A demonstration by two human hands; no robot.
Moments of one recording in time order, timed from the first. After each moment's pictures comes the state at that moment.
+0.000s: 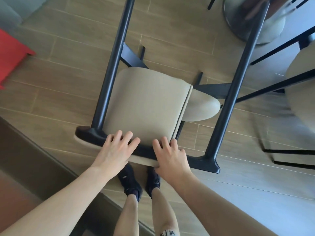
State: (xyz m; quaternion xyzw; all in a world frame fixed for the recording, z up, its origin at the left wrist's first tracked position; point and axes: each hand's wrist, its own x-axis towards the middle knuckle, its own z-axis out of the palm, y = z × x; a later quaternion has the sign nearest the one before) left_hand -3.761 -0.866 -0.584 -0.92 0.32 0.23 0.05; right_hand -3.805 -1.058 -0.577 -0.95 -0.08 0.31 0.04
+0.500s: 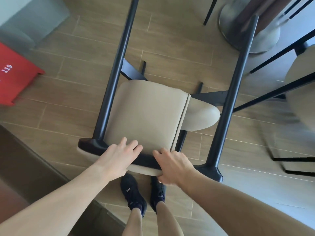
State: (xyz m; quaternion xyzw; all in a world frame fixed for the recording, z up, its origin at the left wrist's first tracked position) left_hand -3.743 -0.877 -0.584 -0.87 0.38 0.29 0.12; right_hand -3.783 -1.076 -0.574 -0.92 -0.17 0.36 0.06
